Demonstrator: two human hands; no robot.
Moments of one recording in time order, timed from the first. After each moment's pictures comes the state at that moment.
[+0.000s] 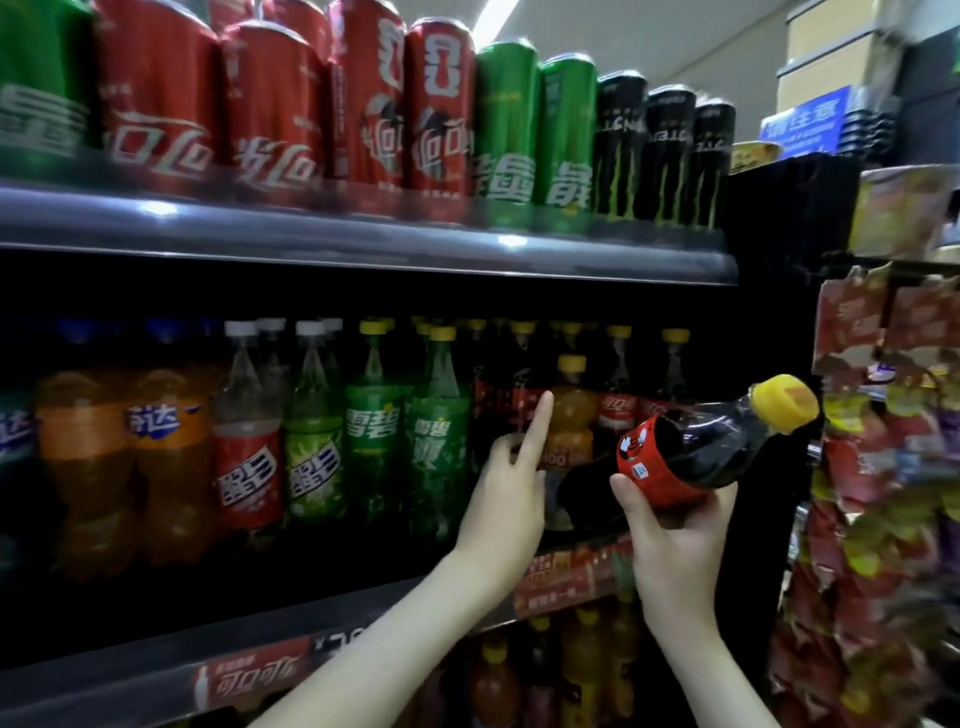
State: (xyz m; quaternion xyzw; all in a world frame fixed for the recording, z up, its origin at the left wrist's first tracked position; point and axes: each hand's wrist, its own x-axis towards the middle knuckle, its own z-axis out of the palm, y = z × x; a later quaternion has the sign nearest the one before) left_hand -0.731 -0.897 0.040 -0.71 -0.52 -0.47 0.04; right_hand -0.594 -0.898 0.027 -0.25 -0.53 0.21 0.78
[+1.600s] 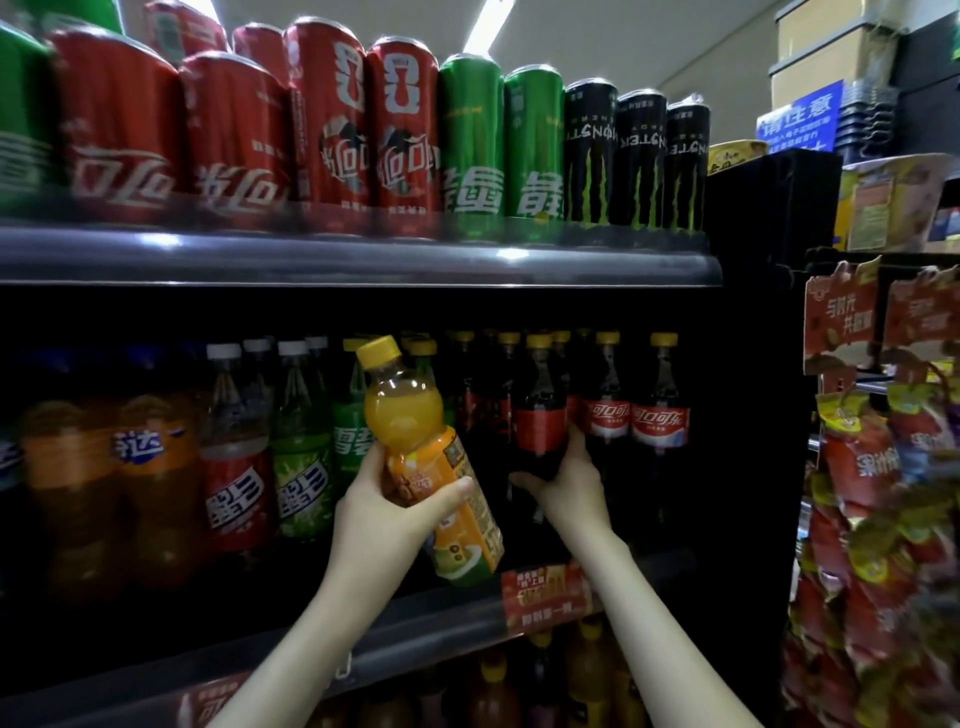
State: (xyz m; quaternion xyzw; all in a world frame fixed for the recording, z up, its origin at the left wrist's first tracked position) left_hand -0.784 -0.956 0.061 -0.53 -0.49 -0.66 -0.18; right_hand -0.636 -0.790 0.030 -0.44 -0.69 0.25 0.52
